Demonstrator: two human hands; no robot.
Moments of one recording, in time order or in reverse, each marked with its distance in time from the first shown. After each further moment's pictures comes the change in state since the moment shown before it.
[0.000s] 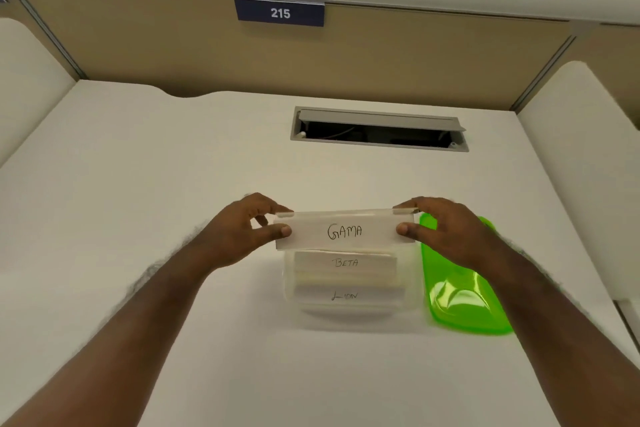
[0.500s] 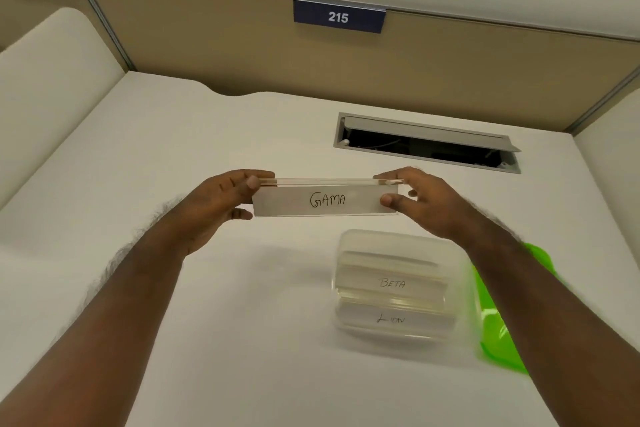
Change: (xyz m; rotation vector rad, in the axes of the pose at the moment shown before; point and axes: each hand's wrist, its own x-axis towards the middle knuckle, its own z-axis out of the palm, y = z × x) left_hand -0.008 -0.060 -0.106 -0.547 0.049 -0.158; right_hand 0.103 -0.090 0.054 0.138 -0.090 -0.153
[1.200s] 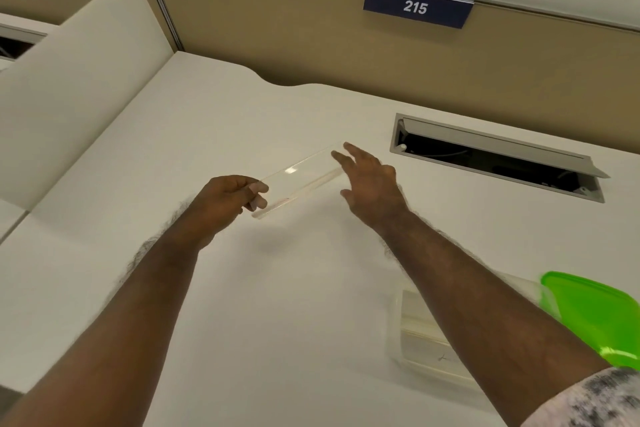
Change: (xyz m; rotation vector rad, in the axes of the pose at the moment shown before) left_hand 0.028 -0.050 -0.081 0.140 0.315 -0.120; right_hand 0.141 -0.033 0.152 -0.651 0.083 -0.157
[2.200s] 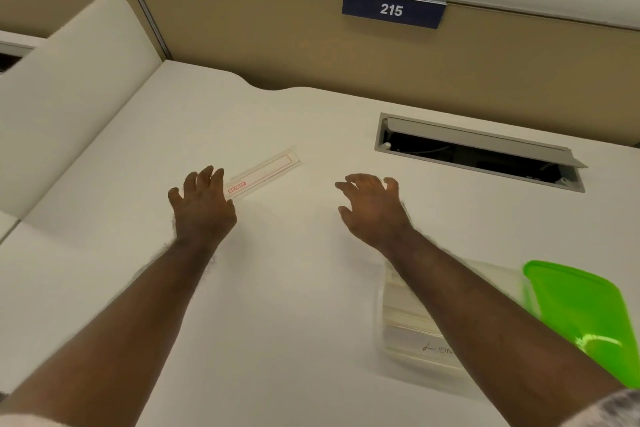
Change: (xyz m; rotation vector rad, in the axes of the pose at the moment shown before) left_hand 0.022 -0.053 0.021 1.177 0.477 0.128; right_hand -0.055 0.020 -0.007 -0.106 0.011 0.013
